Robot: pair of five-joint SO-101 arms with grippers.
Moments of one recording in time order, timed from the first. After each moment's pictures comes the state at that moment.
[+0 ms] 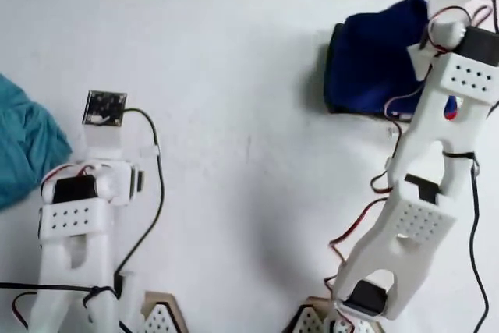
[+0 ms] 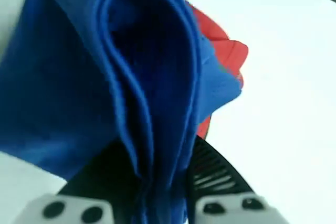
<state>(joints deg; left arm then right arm) -17.8 -44.7 60.3 56.9 -10.2 18.6 34.9 -60.4 86.9 40.1</state>
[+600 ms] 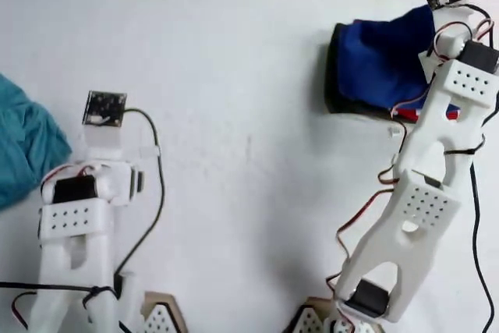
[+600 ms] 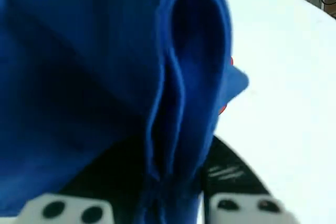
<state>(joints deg) -17.8 -44.7 60.4 56.9 -10.2 21.1 45.4 -60.7 73.2 43.7</state>
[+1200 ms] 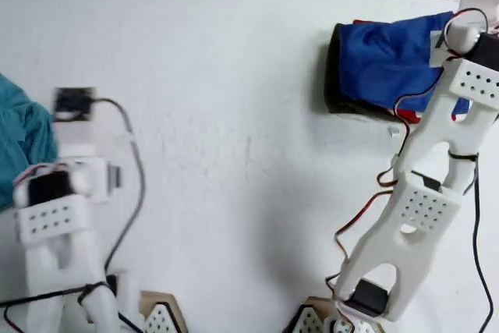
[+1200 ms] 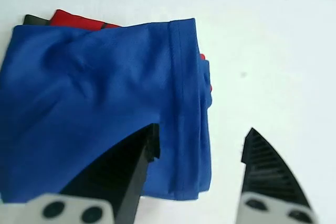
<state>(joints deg) -28.2 -44.7 52.6 64.1 -11.8 19.6 42.1 -77.9 91.5 24.7</state>
